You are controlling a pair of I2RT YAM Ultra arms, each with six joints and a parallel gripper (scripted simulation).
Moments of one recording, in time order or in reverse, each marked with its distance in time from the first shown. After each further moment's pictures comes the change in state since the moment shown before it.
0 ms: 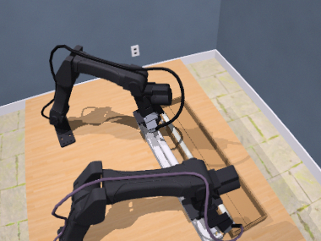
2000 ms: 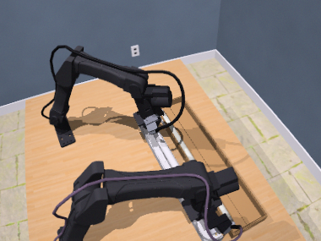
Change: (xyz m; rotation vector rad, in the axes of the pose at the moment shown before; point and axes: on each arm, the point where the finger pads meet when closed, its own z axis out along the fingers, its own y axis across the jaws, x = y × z) left arm 0.000 -0.002 0.009 0.000 0.002 0.000; right arm 0.000 -0.002 0.009 0.001 0.000 0.000
